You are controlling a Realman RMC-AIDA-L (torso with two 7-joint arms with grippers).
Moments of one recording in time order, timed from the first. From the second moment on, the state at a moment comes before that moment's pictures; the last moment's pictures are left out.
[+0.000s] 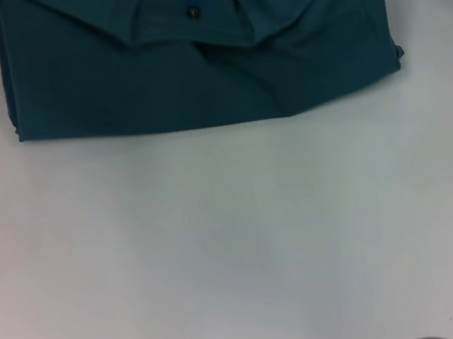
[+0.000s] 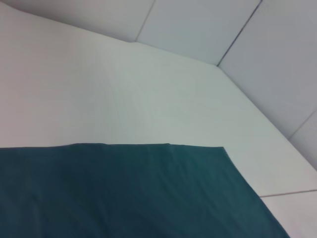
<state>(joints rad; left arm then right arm) -0.88 -1.88 -2.68 -0.63 -0.78 1.26 -2.21 0.74 1.96 2.59 0.71 -2.21 1.26 -1.02</state>
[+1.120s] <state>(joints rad) -0.82 -1.93 -2.68 -0.53 -0.84 1.07 -2.12 0.75 1.97 2.53 0.51 -2.21 0.98 -1.12</state>
